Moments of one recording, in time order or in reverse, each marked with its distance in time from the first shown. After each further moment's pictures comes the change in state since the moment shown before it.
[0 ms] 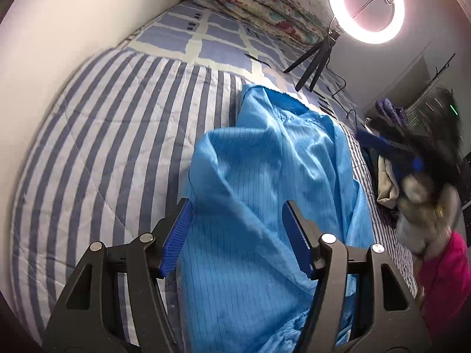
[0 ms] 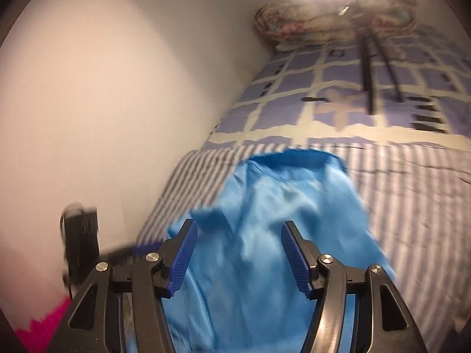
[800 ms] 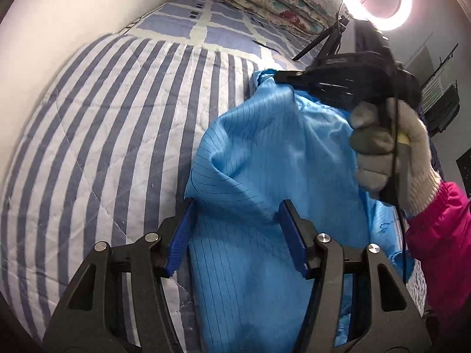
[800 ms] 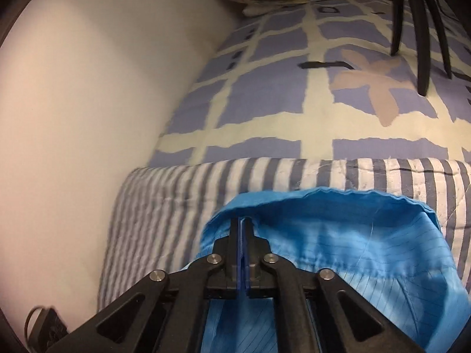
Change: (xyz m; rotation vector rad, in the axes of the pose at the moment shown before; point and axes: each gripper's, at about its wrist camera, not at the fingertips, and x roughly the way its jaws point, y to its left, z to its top) left arm 0.021 0.010 -0.001 0.035 0.018 0.031; right arm 0.131 -0.030 0.057 0.116 0.093 -0.101
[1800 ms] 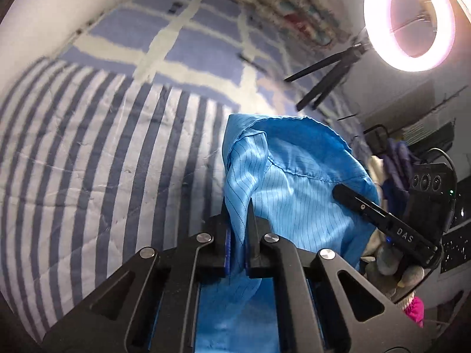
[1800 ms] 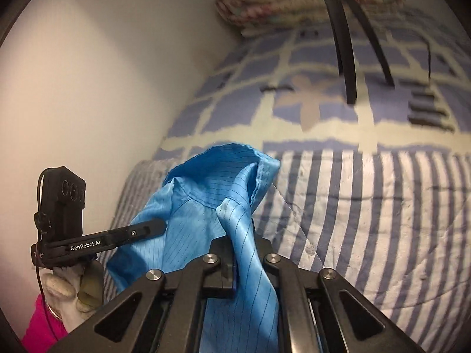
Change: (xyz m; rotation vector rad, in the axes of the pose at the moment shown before) left arm 0.054 -0.035 0.107 -0.151 0.057 -0.103; right arm -0.117 -0.055 -0.029 -0.098 -0.090 0.013
